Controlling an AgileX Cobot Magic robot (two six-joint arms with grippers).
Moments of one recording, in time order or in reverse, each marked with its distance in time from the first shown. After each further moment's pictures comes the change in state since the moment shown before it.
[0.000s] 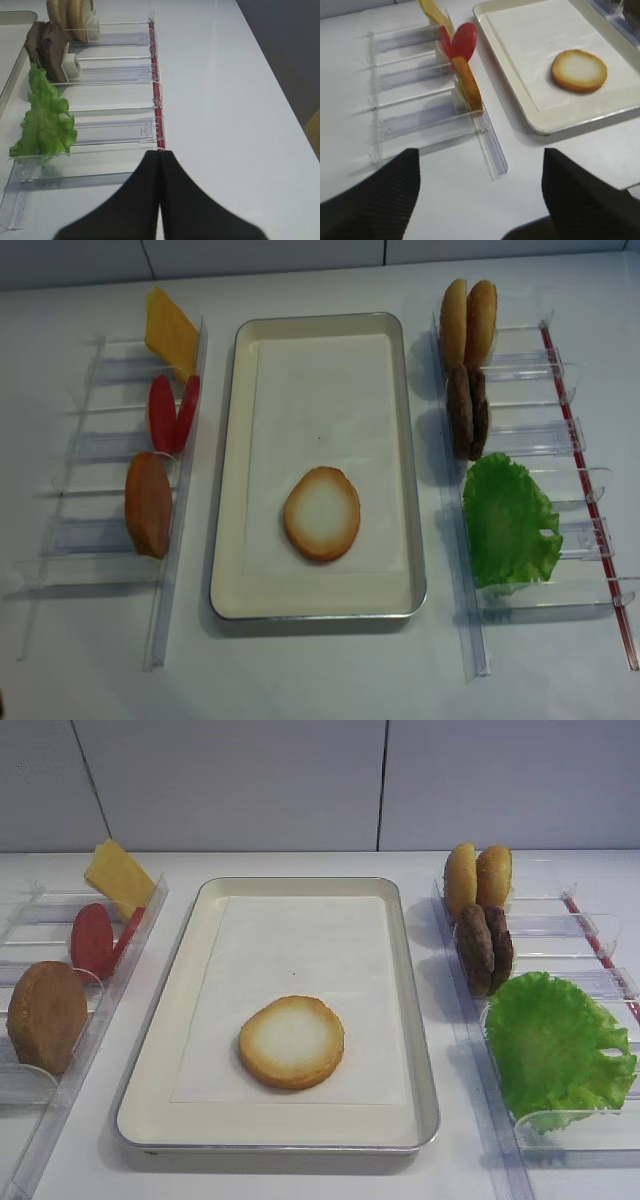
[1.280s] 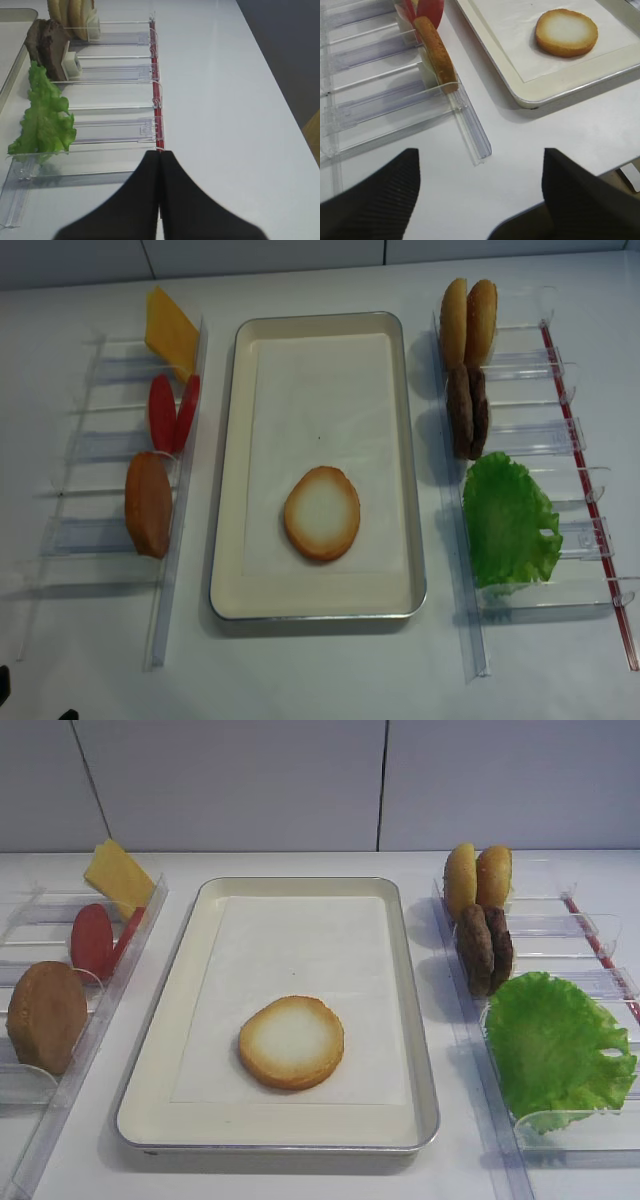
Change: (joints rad) left arm 0.000 -0.110 0.238 -0.080 -0.098 0.076; right arm 0.000 0.000 0.000 0.000 0.000 -0.017
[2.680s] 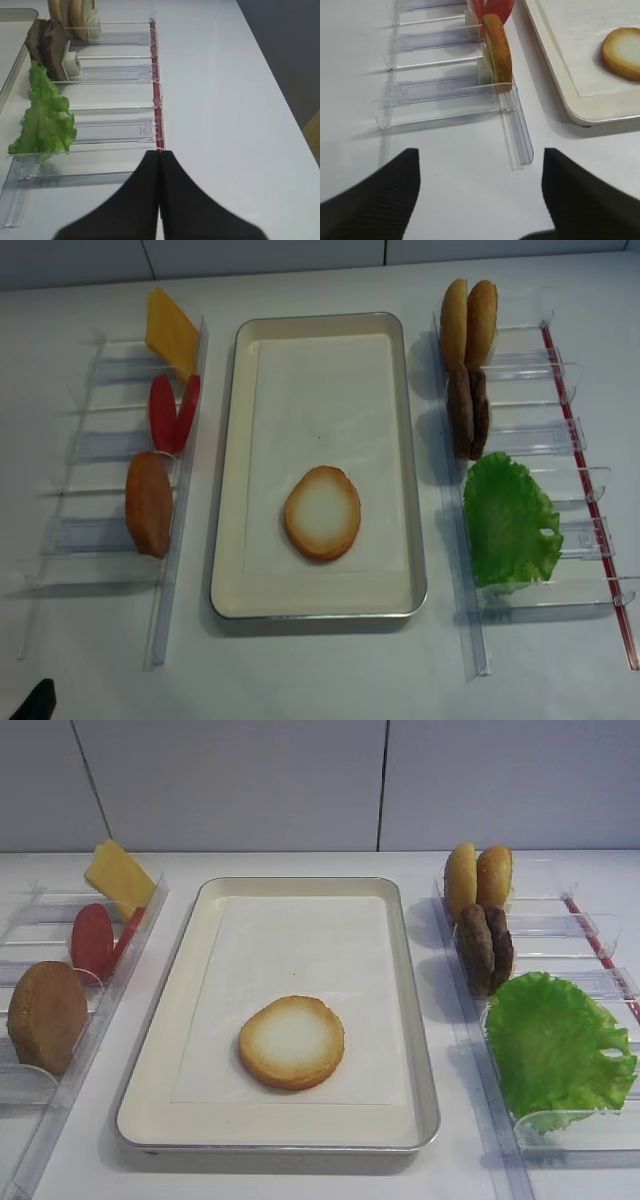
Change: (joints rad) left arm 0.257 -0.001 0.000 -0.002 0.000 0.002; right arm 0.000 0.000 0.000 0.000 0.000 -0.002
